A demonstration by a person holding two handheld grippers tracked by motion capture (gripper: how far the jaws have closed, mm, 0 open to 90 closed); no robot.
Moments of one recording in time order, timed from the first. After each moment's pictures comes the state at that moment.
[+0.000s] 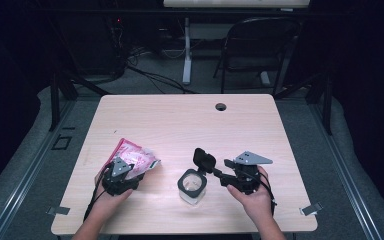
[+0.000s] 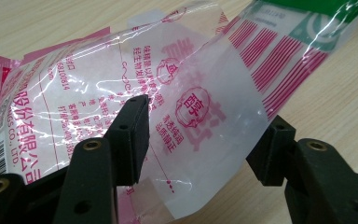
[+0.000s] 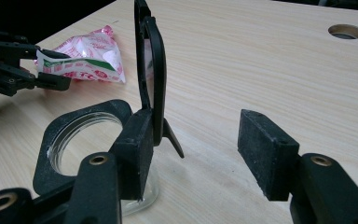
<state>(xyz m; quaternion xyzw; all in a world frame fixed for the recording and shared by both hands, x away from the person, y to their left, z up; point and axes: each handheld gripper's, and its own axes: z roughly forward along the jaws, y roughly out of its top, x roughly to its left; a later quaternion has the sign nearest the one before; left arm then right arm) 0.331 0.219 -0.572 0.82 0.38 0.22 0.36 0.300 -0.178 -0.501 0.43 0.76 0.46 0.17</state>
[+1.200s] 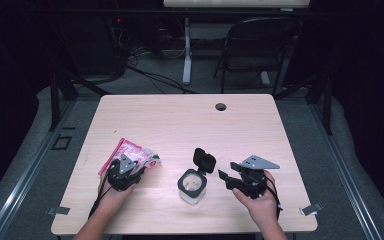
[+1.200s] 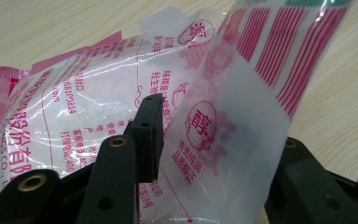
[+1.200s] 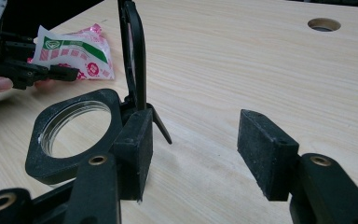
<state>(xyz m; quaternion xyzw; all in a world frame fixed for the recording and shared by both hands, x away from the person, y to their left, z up) 0.347 0.210 -0.584 0.82 0.38 0.25 0.34 0.289 -0.191 -0.504 0.45 0.75 0.46 0.18</state>
